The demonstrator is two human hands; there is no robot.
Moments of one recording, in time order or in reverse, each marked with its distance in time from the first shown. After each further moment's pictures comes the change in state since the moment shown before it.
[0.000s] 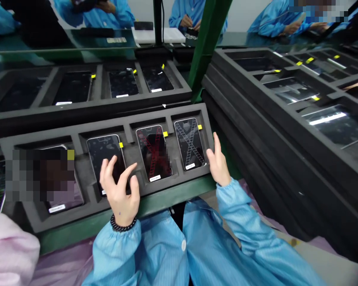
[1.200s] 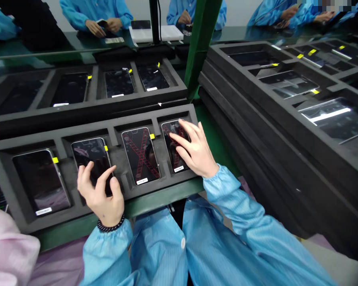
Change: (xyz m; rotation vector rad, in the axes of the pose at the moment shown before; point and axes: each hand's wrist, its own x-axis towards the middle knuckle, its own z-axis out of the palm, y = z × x) left_hand -0.006 -0.024 -0.016 0.094 0.091 -0.062; right_hand 0.034 -0.078 0.015 -0.367 -0.157 -0.532
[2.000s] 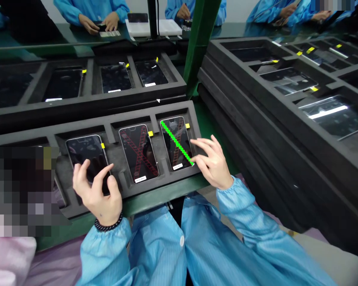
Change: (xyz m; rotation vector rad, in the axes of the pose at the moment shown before) left_hand 0.000 0.001 -0.001 -0.008 0.004 0.004; right_hand -0.056 0.009 -0.018 -0.002 0.045 0.031
